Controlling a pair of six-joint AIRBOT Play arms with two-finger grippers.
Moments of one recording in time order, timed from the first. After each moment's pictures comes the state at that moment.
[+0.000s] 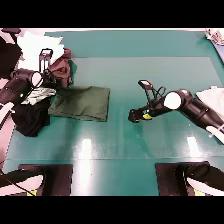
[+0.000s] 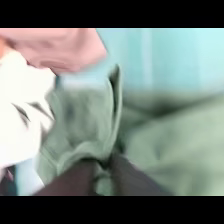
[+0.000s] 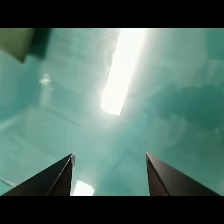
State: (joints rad) left arm -0.17 -1.31 1.14 1.70 -0.71 -1.76; right arm 0.52 -1.12 0.89 -1.17 0.99 1.76
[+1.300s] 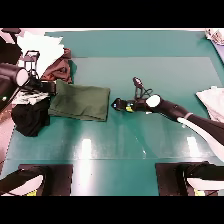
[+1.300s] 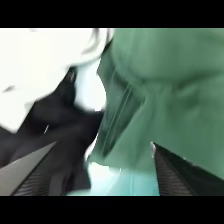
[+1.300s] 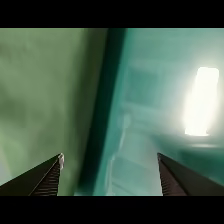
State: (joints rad) left arm -0.17 -1.12 1.17 1.81 -1.17 -1.84; right arm 0.54 -1.49 0.96 -0.56 0.46 1.34
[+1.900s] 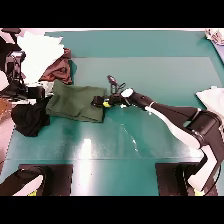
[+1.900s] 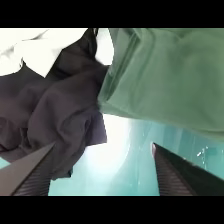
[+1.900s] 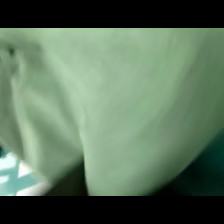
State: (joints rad) left arm -0.17 -0.97 1.17 1.81 -1.34 -1.80; right arm 0.66 -1.88 1.41 -0.32 0.60 1.19
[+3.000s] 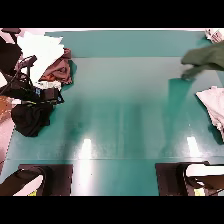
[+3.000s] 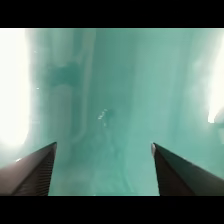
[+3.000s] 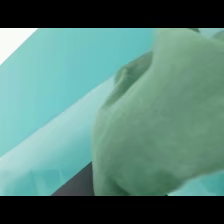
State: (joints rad) left arm -0.17 -0.97 1.17 1.37 -1.37 -1.83; right arm -0.60 -1.51 1.82 -0.97 1.14 1.66
